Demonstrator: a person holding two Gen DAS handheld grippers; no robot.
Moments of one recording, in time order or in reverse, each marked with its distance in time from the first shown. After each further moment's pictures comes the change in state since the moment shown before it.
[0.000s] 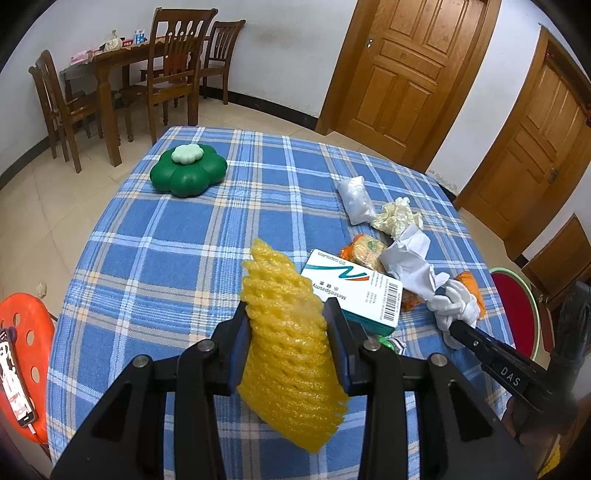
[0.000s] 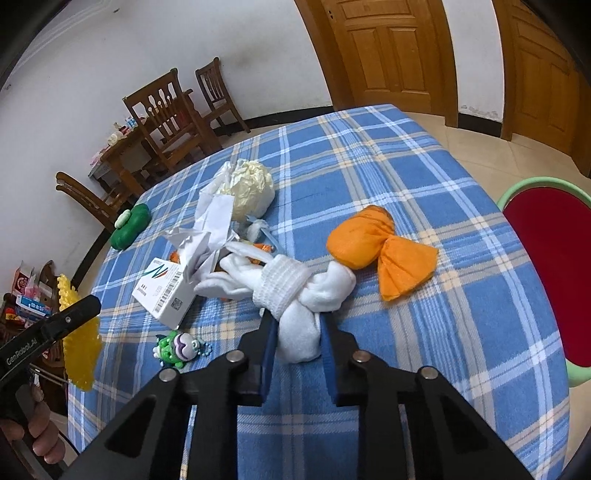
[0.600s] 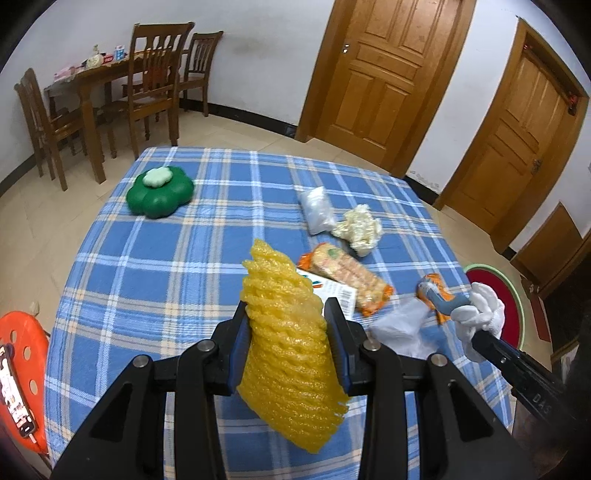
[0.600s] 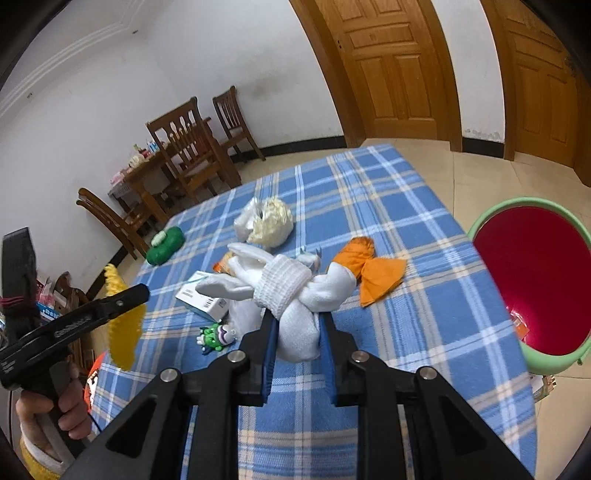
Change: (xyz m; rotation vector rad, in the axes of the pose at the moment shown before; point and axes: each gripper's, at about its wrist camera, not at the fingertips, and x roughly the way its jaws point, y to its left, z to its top) left arm -0.018 -0.034 0.005 0.062 -0.030 -0.058; right arm -0.070 0.000 -0.012 -0.016 -0.130 0.053
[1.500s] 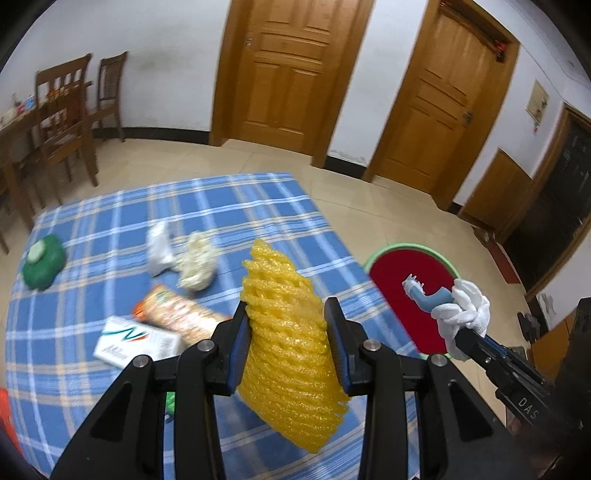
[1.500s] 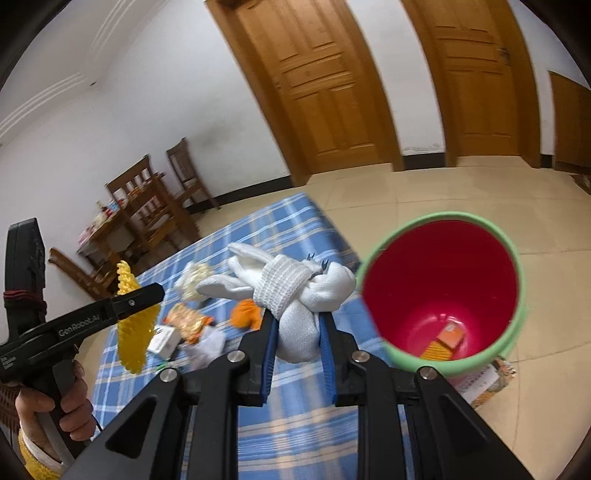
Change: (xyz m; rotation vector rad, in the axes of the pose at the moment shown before) left arm 0.020 -0.145 0.023 0.238 0.028 -0.208; right arm -0.079 -0.082 0.005 0.155 -0.164 -0.152
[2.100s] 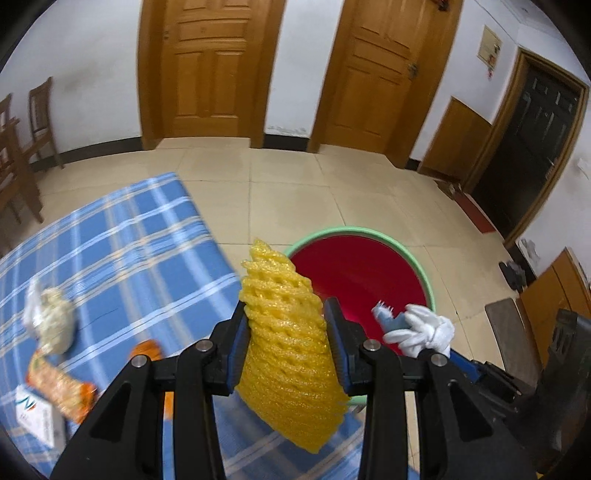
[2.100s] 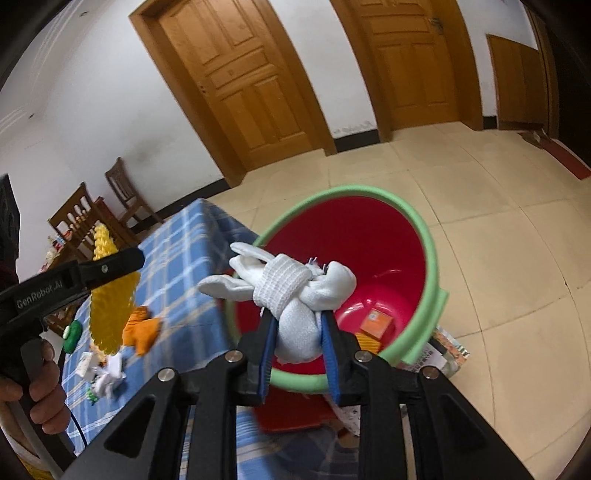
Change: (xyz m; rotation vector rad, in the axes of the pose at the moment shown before) left arm 0.099 -0.127 0.023 0.195 0.095 -0.129; right arm 0.014 -0.113 -0.004 0.165 0.032 -0.169
